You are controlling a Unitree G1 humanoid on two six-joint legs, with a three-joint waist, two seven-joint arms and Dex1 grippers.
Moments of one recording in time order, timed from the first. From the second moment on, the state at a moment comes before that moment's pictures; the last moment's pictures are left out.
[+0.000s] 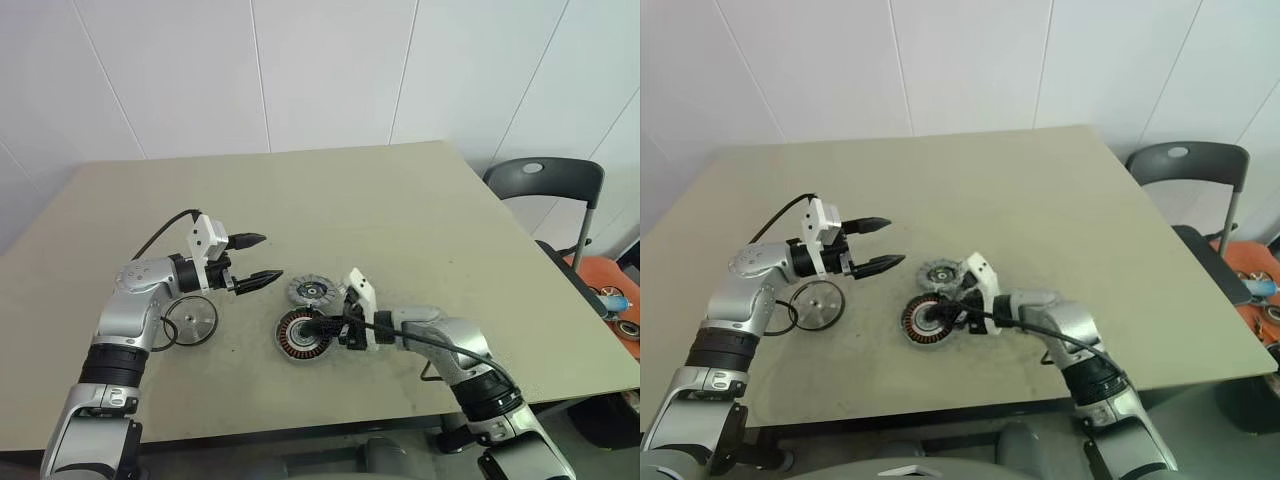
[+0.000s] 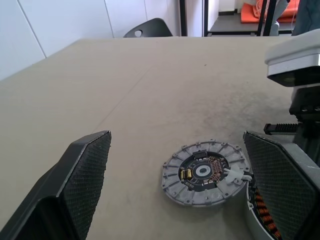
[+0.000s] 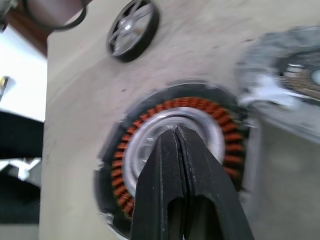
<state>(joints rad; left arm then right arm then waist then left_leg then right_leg) -0.44 0.54 0.01 0.27 -0.36 0.11 -1.14 -0.36 -0.29 0.24 0.02 0.45 0.83 0.87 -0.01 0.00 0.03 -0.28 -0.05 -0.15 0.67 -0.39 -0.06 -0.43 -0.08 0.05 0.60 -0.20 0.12</state>
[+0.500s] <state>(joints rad) -0.13 0.70 0.36 0.05 -0.61 0.50 -0.99 -0.40 -0.45 0.23 -0.11 0.31 0.56 0.85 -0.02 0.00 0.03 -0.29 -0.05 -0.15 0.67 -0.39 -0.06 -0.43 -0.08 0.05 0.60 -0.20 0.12</state>
